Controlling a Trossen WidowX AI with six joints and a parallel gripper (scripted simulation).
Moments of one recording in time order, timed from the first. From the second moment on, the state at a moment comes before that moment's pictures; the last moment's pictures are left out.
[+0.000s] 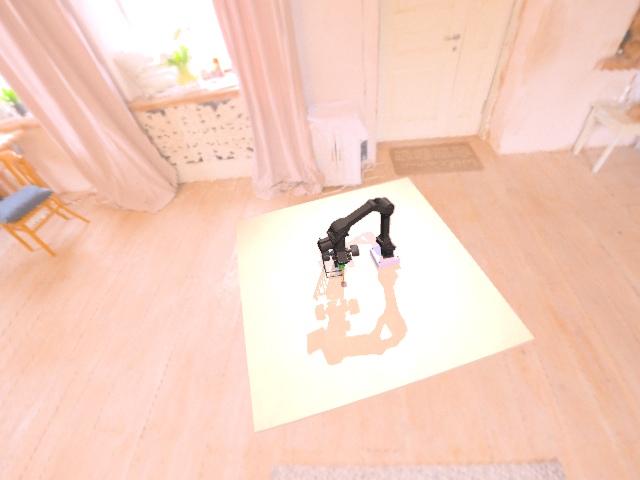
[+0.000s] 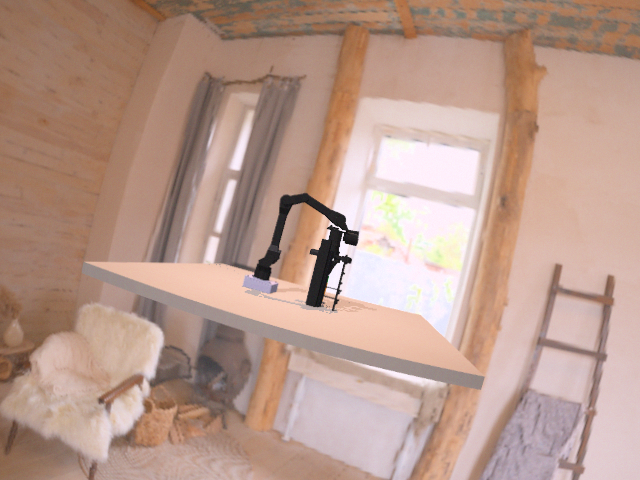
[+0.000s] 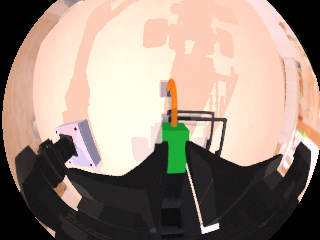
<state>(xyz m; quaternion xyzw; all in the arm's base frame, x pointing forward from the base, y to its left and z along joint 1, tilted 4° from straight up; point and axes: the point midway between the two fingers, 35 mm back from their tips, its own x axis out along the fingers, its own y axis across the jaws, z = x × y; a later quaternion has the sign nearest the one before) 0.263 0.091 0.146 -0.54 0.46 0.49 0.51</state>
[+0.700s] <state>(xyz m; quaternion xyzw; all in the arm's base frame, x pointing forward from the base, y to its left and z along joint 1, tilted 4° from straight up) 0.264 0.091 0.147 -0.54 0.46 0.49 0.51</state>
